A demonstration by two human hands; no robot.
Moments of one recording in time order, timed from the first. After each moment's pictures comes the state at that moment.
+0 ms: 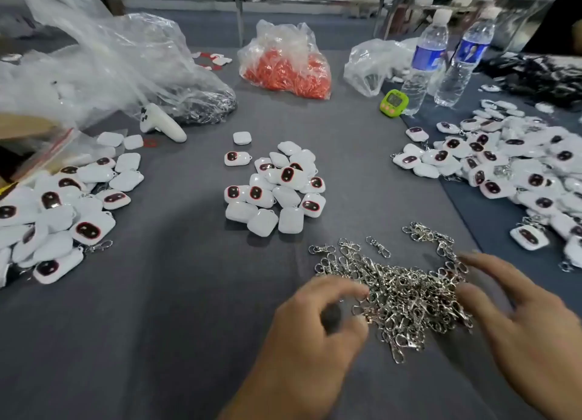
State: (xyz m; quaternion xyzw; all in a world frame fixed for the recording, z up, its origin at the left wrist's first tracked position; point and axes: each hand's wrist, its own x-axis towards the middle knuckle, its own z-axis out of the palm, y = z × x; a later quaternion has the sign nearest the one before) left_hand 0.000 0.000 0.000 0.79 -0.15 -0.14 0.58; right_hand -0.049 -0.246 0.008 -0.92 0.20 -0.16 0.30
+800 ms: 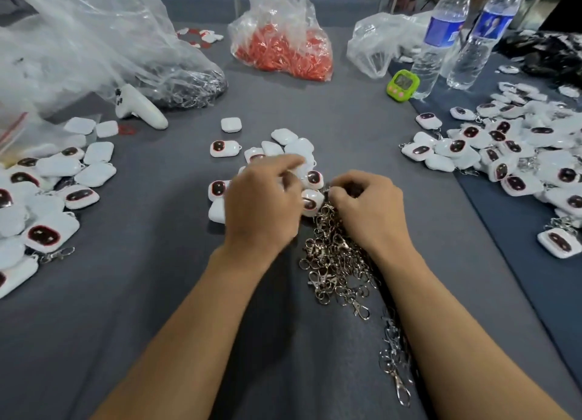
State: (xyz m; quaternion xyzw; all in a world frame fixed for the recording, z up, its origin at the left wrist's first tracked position) left_hand 0.162 -0.012 0.002 0.87 -0.10 0.25 0.42; right_hand 0.143 -0.167 -0.010 -0.88 0.13 -0.14 0.42
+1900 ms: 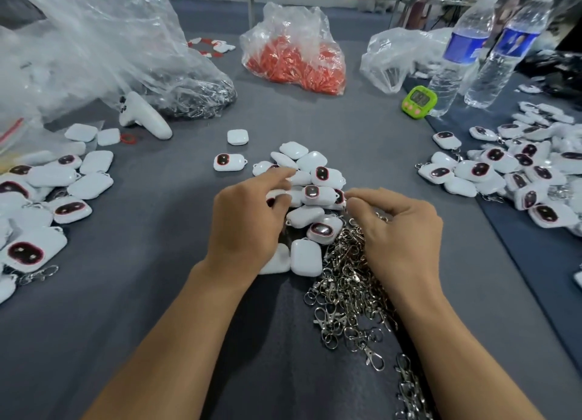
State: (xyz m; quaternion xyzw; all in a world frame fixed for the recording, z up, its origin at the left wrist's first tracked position) left_hand 0.193 0.009 -0.019 0.87 -0.12 0.23 0.41; right_hand 0.144 -0.172 -0.014 -0.82 0.12 -0.23 0.51
